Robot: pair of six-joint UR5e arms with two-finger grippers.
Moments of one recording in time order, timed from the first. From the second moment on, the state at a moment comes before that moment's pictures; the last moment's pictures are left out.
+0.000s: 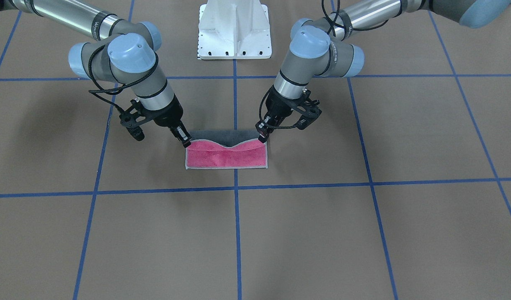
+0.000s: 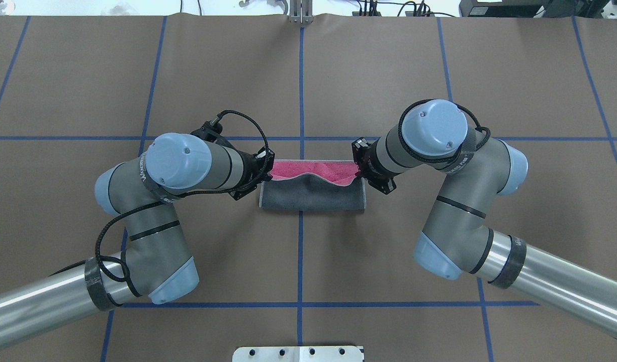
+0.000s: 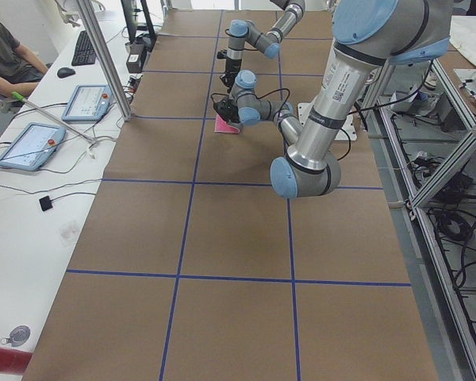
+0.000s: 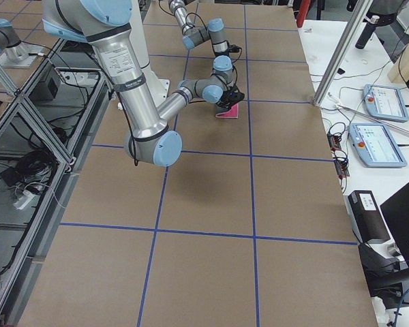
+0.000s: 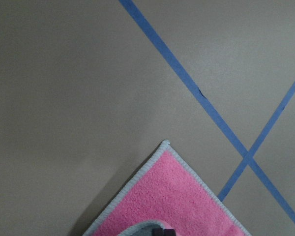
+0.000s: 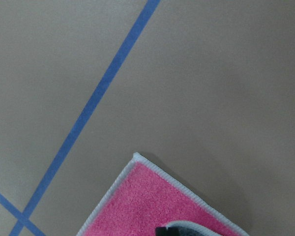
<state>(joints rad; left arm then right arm) -0.51 -2.16 -1.58 -2.10 -1.73 -2.08 0.61 -1.06 1.65 -1.23 1.89 2.17</state>
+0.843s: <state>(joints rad) -0.53 -2.17 -1.56 -2.10 -1.73 -2.08 0.61 -1.05 1.63 -1.23 1.89 2.16</state>
